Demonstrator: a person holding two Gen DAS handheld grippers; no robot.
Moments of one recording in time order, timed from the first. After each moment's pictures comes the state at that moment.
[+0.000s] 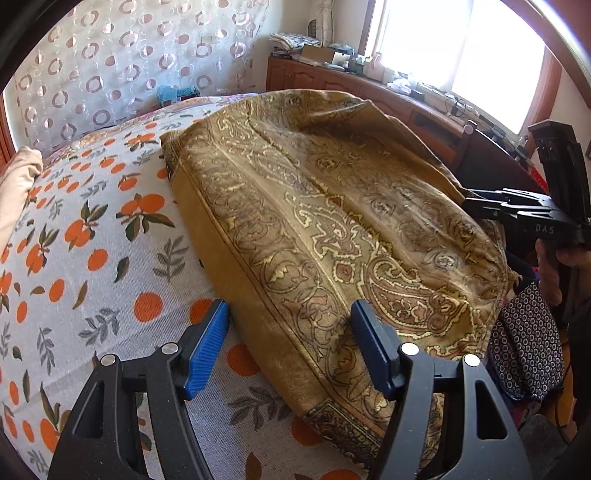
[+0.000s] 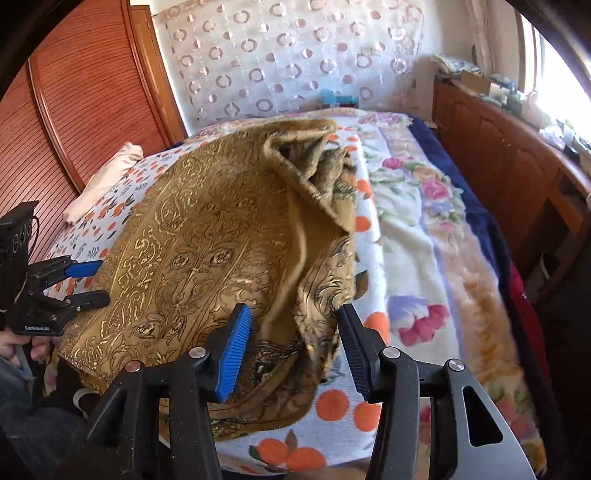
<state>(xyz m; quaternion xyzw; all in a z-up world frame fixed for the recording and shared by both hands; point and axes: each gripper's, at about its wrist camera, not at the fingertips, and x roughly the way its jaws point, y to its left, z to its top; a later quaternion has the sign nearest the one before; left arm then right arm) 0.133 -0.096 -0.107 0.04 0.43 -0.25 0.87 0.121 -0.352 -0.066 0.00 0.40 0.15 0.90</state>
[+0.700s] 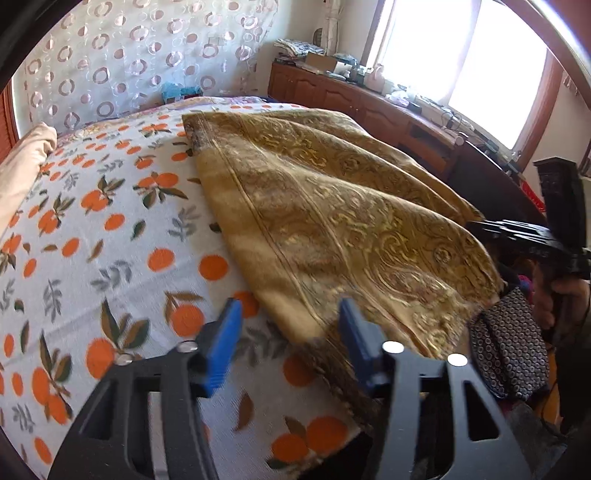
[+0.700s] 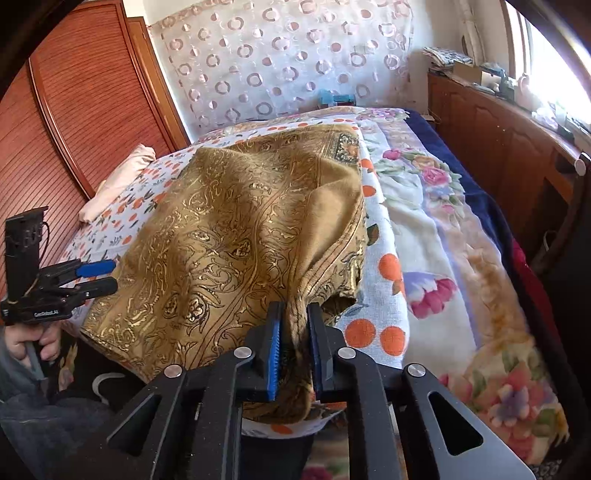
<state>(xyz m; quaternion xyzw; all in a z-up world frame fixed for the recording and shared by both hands) 0.098 -0.075 -0.104 0.00 0.43 -0.26 0.87 0.067 -0.364 -0.068 0.03 0.40 0.15 0.91</state>
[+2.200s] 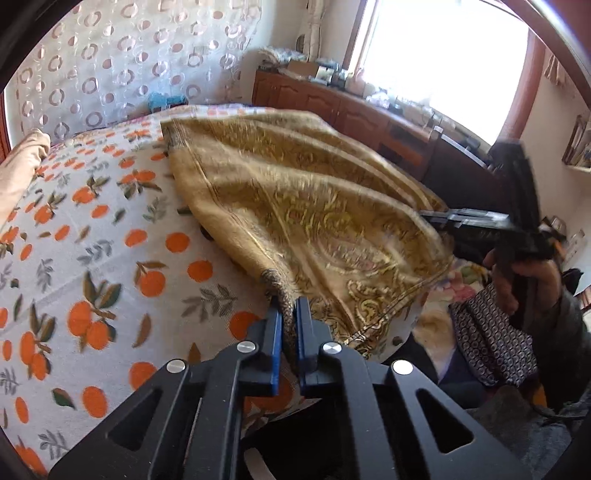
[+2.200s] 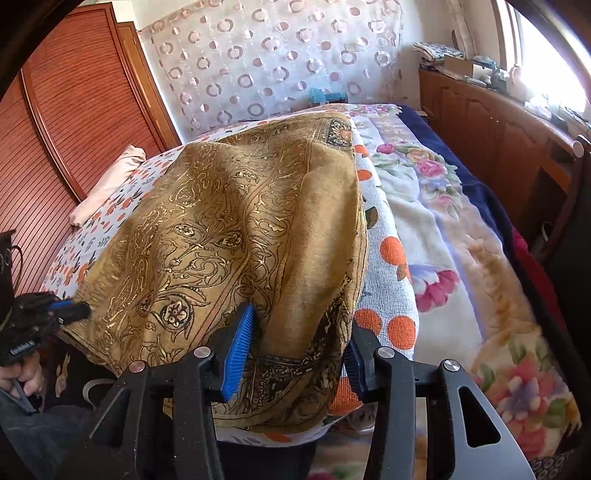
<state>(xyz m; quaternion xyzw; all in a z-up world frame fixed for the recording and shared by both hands) 0.057 -0.082 -0.090 0.00 0.40 -0.28 0.87 0.077 -0.370 -0.081 0.04 0.40 0.14 0.91</state>
